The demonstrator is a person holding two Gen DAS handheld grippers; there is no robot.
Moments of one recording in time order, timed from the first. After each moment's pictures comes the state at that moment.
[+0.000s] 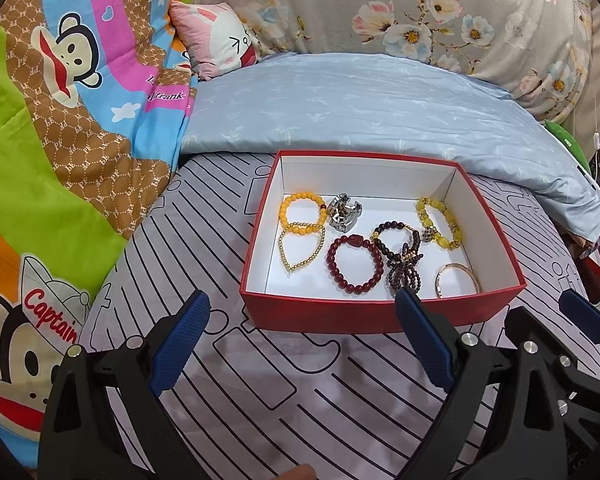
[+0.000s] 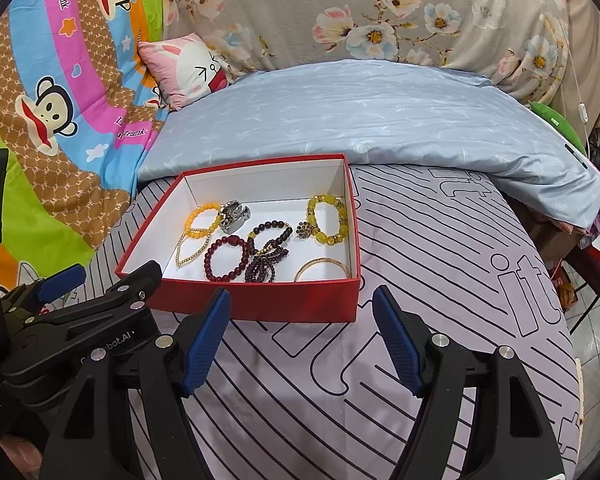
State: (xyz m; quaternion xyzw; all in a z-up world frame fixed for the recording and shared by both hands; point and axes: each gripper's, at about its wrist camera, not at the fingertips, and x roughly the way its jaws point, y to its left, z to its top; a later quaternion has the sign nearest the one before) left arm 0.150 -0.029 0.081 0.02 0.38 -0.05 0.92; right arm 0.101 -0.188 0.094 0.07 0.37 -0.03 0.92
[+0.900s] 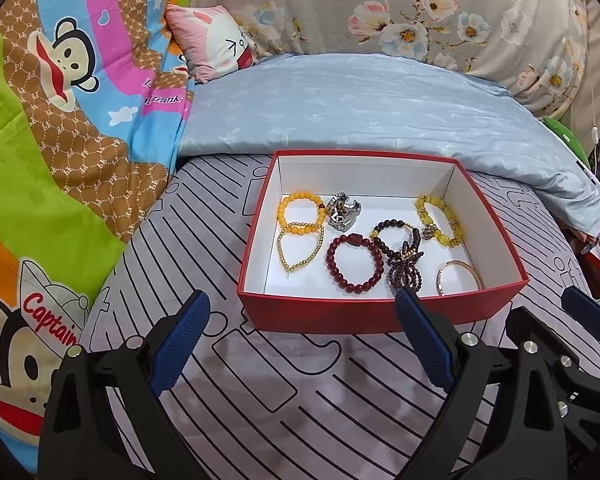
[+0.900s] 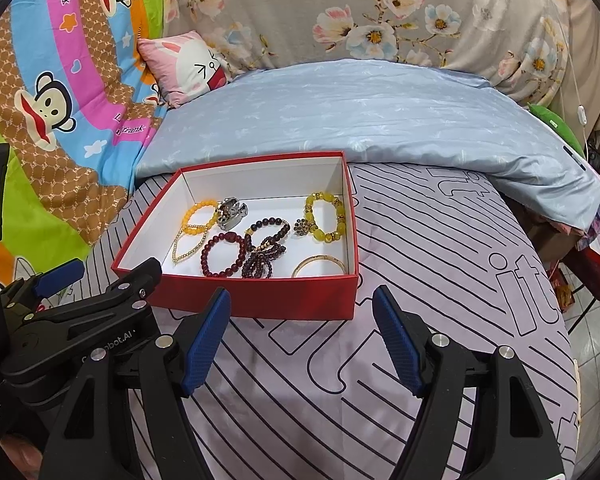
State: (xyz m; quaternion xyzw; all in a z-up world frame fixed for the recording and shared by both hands) left arm 0.150 -0.033 0.077 0.03 0.38 -0.05 0.92; right arm 0.101 -0.189 0.093 0.06 0.37 -0.03 0.93
